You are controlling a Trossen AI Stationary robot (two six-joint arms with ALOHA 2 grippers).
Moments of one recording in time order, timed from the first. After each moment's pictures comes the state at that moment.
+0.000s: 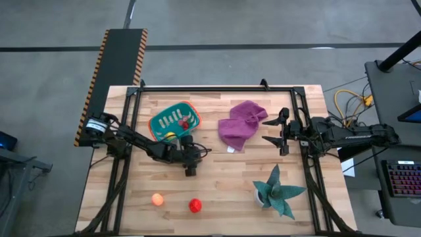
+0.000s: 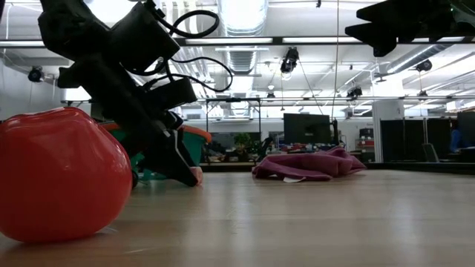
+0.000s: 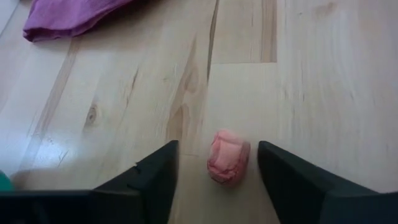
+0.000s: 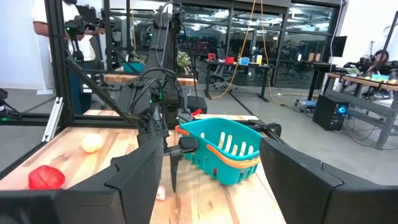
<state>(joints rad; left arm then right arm) -0.20 1.69 0.68 0.17 -0.37 -0.12 0.00 0.43 0.27 0.21 0.08 -0.08</state>
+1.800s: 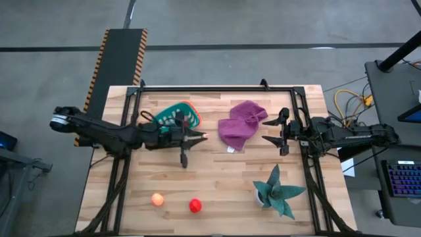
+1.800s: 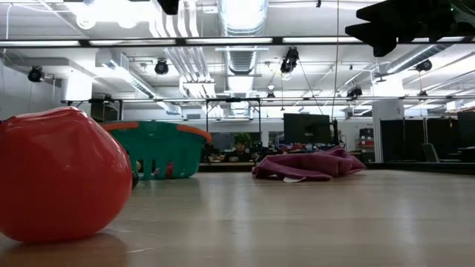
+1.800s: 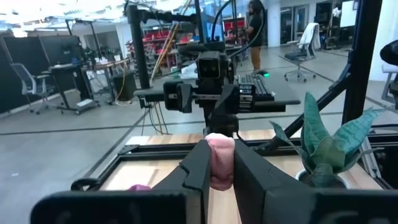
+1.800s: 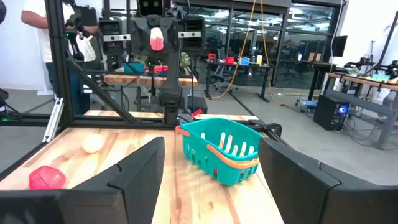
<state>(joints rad) -0.19 1.17 0.80 0.43 -0.32 0.11 0.00 0.43 0.27 0.21 0.08 -0.08</state>
